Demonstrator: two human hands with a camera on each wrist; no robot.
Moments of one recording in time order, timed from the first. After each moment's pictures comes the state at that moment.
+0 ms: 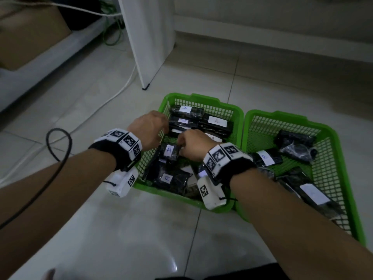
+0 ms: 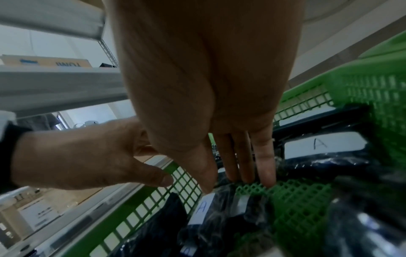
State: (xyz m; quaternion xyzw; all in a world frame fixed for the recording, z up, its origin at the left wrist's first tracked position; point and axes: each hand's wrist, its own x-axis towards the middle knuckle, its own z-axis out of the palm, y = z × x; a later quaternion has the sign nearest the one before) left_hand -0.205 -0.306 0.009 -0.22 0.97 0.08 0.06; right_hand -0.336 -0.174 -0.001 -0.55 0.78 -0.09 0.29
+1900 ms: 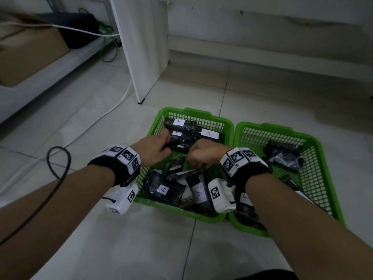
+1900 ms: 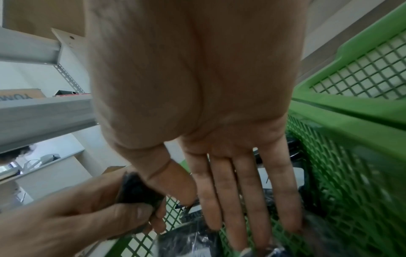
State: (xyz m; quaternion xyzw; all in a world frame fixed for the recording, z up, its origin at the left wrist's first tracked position) left_hand -0.211 -0.279 0.014 -0.20 0.95 0.23 0.05; right_hand -0.370 -0.149 0.021 -0.42 0.79 -0.11 0.44
